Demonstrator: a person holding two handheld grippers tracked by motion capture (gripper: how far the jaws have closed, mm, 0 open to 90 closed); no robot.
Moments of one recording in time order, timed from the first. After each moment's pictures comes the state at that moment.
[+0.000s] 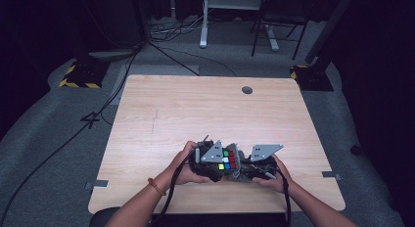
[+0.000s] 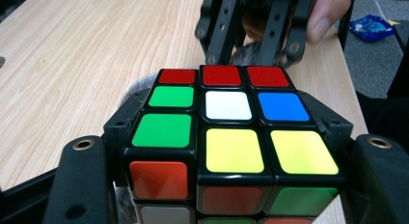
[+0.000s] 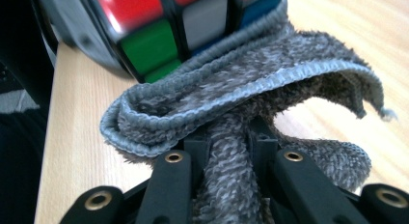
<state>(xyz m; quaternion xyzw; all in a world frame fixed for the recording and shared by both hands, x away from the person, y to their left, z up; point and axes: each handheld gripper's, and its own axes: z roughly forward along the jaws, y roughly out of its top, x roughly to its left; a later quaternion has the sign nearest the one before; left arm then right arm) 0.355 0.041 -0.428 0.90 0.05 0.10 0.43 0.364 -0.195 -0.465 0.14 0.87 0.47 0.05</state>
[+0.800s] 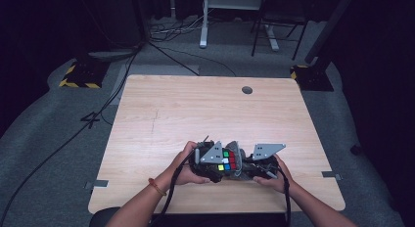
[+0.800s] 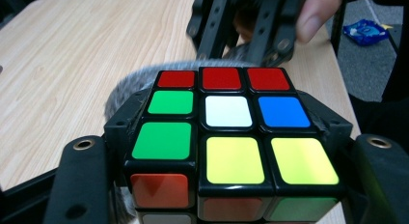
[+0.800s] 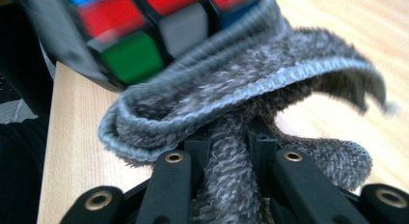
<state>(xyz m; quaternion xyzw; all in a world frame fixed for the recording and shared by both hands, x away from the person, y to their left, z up) 0.354 0.040 -0.427 0.89 0.04 0.10 0.44 0.361 -0.197 -0.459 0.15 0.86 0.48 0.06</state>
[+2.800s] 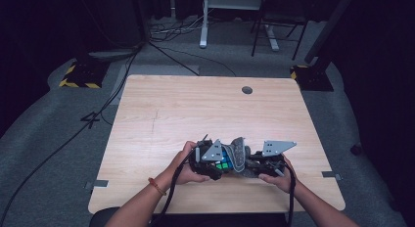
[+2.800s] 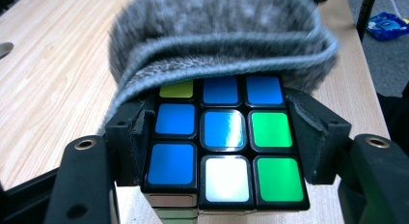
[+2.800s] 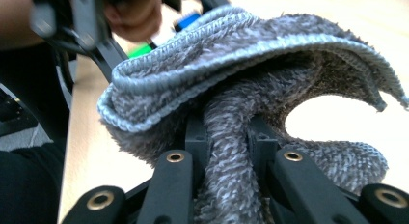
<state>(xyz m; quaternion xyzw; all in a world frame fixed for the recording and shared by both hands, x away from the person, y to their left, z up) 0.359 0.040 -0.431 0.89 0.07 0.11 0.43 0.366 -0.214 -0.457 0.16 0.84 0.51 0.04</state>
